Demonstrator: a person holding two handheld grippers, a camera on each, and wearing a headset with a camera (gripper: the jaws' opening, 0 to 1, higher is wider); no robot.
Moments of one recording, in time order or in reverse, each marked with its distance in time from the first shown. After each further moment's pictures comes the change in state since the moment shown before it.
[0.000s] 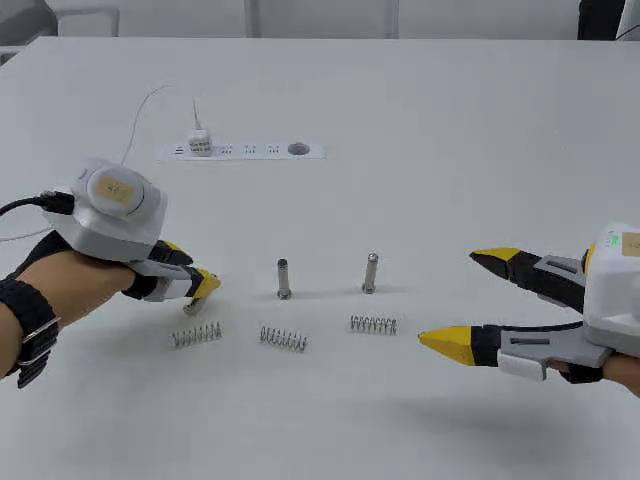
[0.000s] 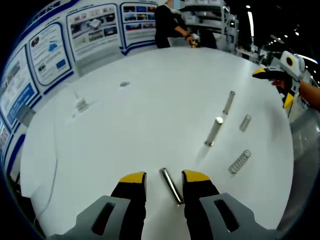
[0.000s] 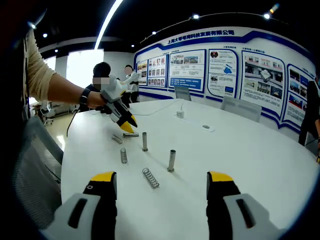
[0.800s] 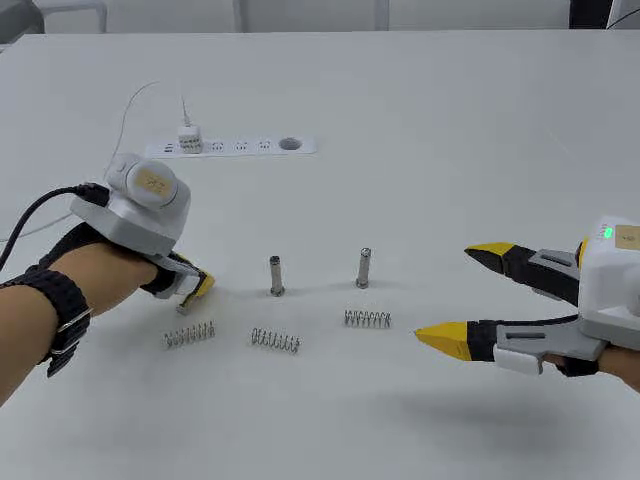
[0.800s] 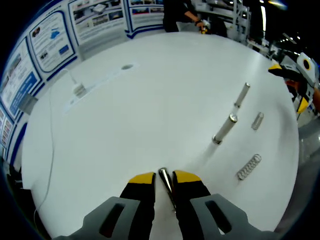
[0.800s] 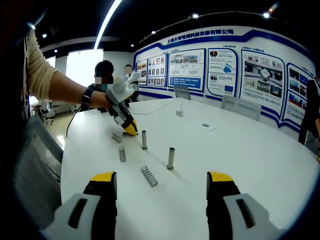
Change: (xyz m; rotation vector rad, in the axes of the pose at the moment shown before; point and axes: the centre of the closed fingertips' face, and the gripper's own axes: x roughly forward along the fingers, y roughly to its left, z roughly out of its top) left arm 0.016 0.000 -0.011 -0.055 0.143 0.050; right arm -0.002 -0.001 -0.004 0.005 0.005 -0.001
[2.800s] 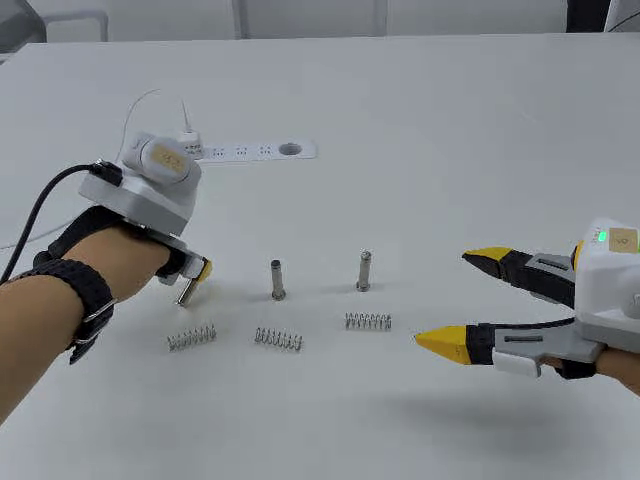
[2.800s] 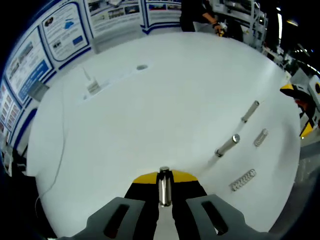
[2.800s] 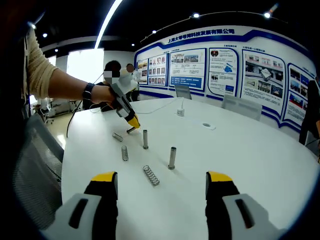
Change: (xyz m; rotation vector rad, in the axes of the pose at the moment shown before) left arm -0.018 0.007 0.015 -0.107 0.027 0.081; right arm 0.000 0.005 0.001 -0.004 0.005 0.005
